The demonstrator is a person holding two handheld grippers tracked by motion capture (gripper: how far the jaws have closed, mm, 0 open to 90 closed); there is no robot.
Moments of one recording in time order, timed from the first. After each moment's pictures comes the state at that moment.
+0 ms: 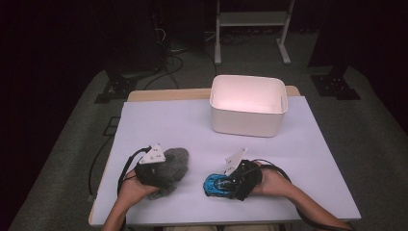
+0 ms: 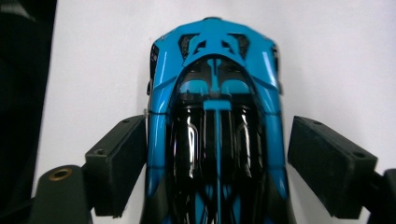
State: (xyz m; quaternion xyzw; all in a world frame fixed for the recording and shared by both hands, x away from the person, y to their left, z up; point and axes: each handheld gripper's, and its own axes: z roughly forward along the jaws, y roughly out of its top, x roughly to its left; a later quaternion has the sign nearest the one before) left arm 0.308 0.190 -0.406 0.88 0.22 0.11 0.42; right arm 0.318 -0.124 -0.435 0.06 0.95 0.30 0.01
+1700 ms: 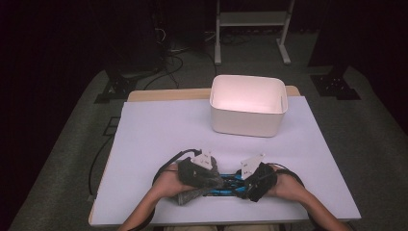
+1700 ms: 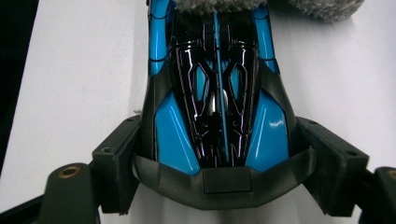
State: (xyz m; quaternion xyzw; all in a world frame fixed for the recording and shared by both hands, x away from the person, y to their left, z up) left arm 0.322 0.082 -0.418 0.93 0.07 -0.02 0.35; right arm 0.312 -0.162 -0.447 0.03 0.95 0.31 0.05
